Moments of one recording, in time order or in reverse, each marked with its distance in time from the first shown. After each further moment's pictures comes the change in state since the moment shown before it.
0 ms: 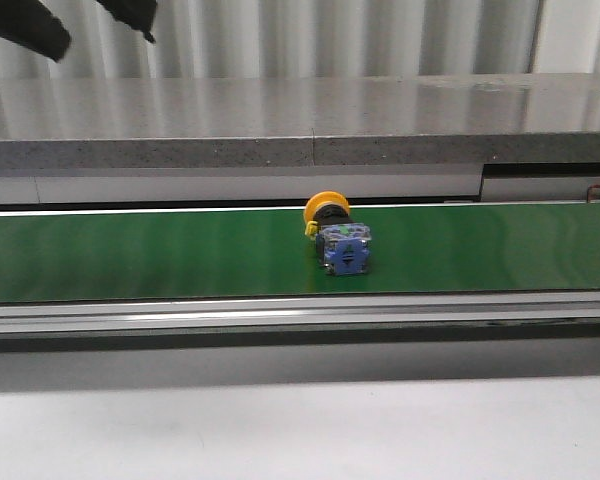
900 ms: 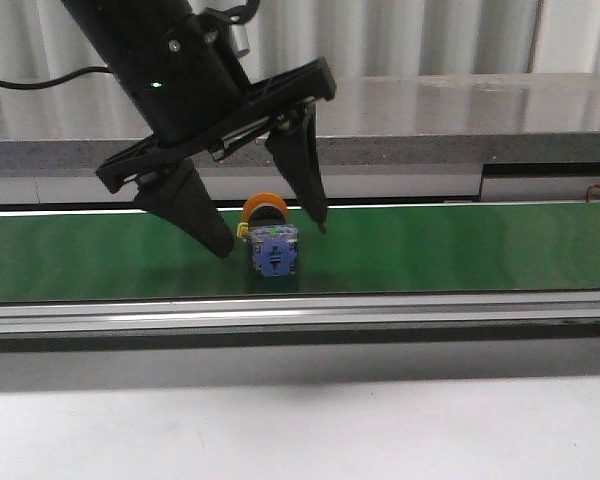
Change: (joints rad) left arm -0.165 0.476 -0.267 -0.088 0.267 -0.252; right arm 0.000 0.000 0.000 0.000 0.000 -0.003
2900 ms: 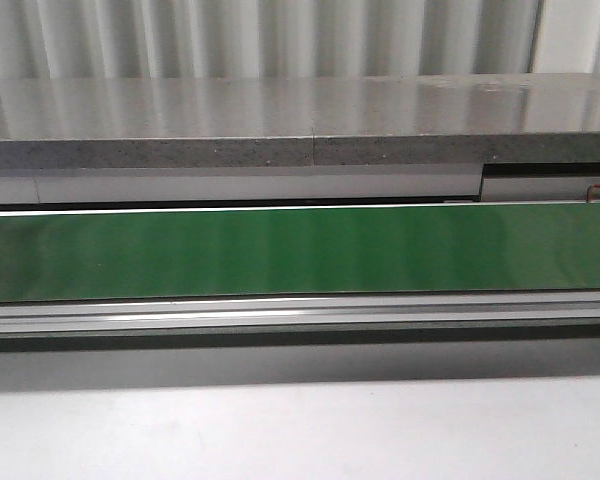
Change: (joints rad) left arm 0.590 -0.191 -0.006 0.460 0.351 0.243; right arm 0.000 0.000 0.000 0.000 0.000 0.002
